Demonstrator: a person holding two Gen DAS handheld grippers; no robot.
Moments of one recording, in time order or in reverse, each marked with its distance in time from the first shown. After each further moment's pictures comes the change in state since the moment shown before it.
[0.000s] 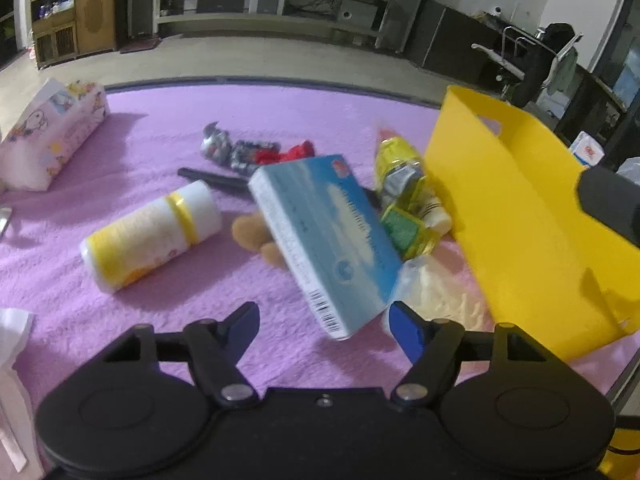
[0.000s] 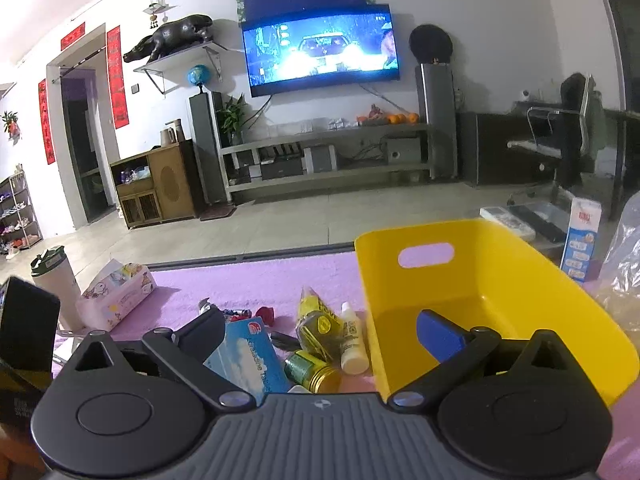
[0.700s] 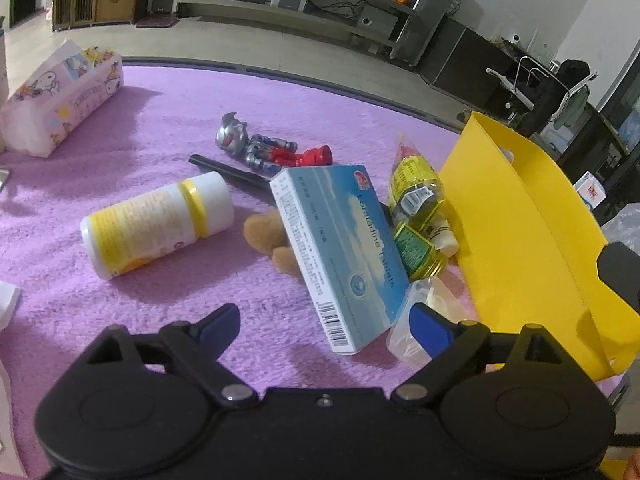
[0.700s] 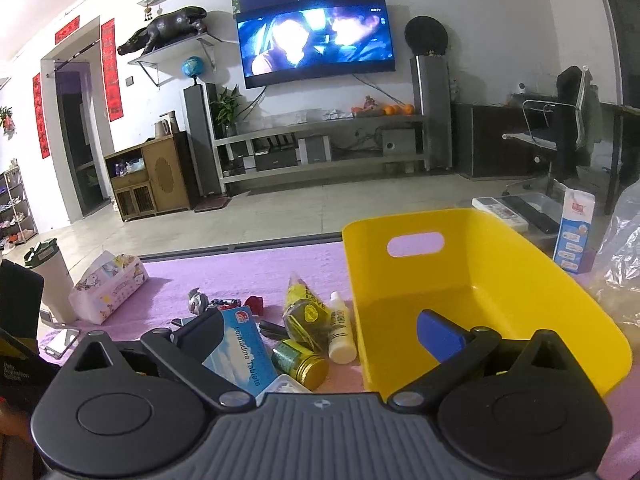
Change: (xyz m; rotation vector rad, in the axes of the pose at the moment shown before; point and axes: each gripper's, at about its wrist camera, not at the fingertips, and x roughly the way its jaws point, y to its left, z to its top) left arm 0.005 0.018 0.005 -0.129 -0.008 -0.069; right arm -0.004 -0.008 -0.003 -0.006 0.013 -0.019
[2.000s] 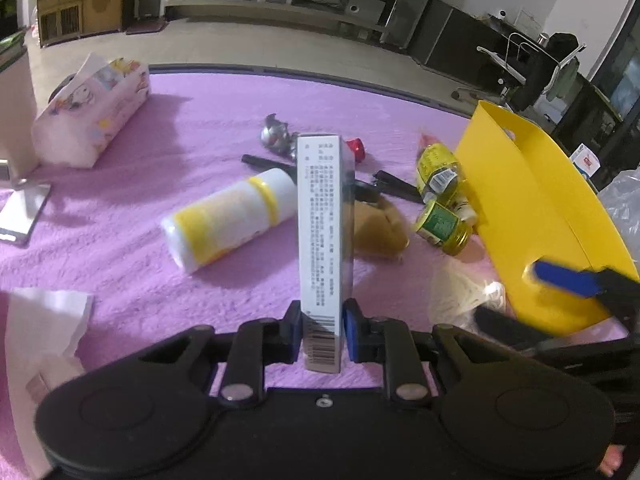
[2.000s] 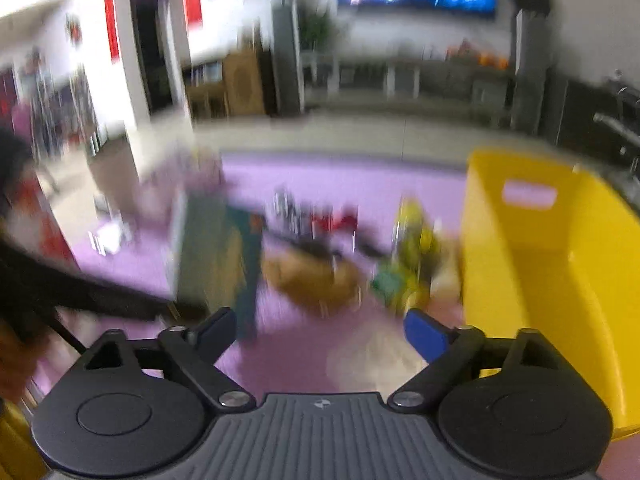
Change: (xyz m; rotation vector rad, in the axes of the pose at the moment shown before) left arm -0.039 0.042 -0.003 0.086 0.042 0.022; right arm 0.037 0.055 -0.025 -0.222 0.297 0.184
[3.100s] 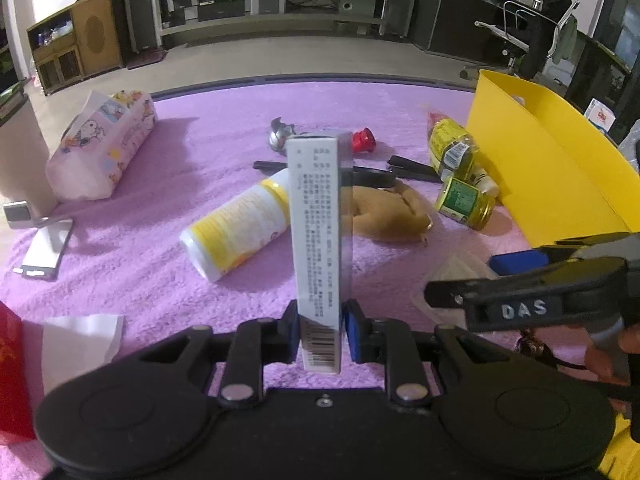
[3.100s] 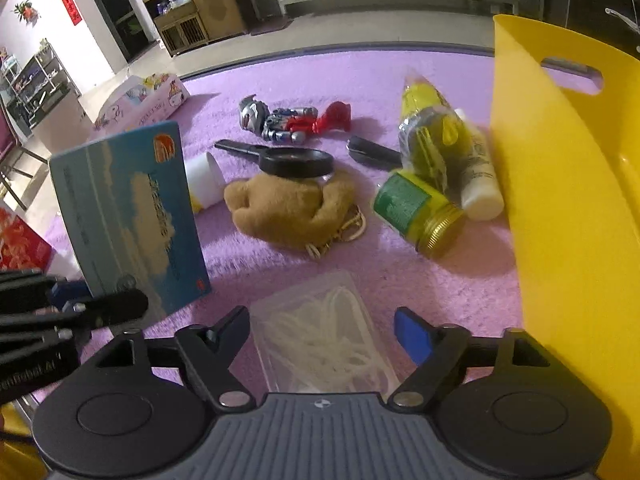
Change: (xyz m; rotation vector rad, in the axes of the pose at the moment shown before) left arm 0.002 -0.014 -0.009 0.150 -0.012 0.129; right arm 0.072 -0.019 0.010 0.159 0.267 0.057
